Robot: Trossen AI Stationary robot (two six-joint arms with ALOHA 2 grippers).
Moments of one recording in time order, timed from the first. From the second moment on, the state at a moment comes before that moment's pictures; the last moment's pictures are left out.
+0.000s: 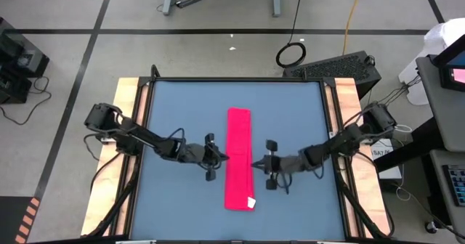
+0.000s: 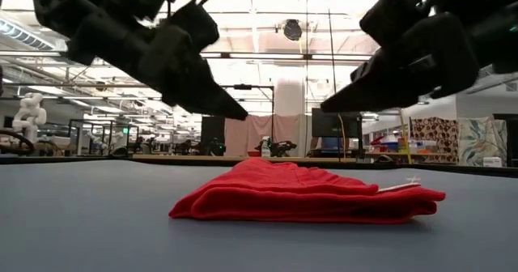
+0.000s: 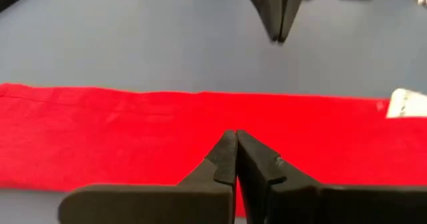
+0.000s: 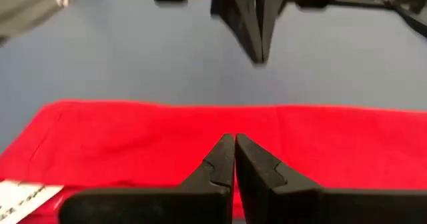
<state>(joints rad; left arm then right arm) -0.22 1.65 0.61 0.57 -0.24 -0.12 0.37 1.61 0.49 0.70 0.38 0.12</state>
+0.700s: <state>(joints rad) -0.01 1.90 0.62 0.69 -0.16 -0.09 -0.03 1.83 0.52 0.73 0.10 0.11</state>
